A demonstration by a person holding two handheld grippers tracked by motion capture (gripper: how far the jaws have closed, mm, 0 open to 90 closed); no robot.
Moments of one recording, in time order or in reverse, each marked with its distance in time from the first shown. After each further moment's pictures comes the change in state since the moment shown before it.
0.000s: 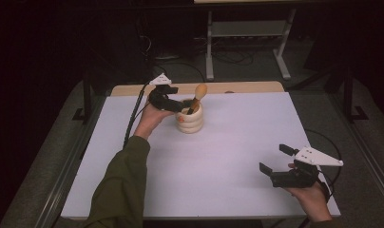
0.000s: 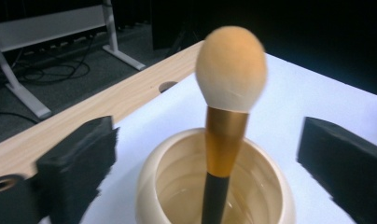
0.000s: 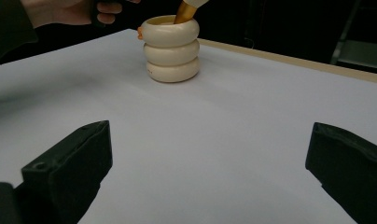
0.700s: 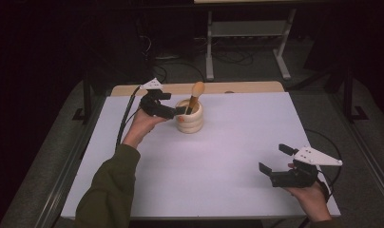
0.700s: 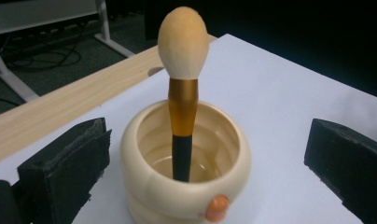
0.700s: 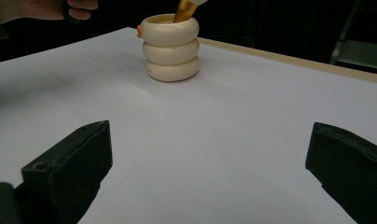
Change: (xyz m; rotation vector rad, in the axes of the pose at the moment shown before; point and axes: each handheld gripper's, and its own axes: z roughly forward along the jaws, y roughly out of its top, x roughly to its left) left arm -0.015 -0.009 -0.034 0.019 -0.014 -0.033; right arm 0.001 0.000 0.001 0.004 -0.004 -0.003
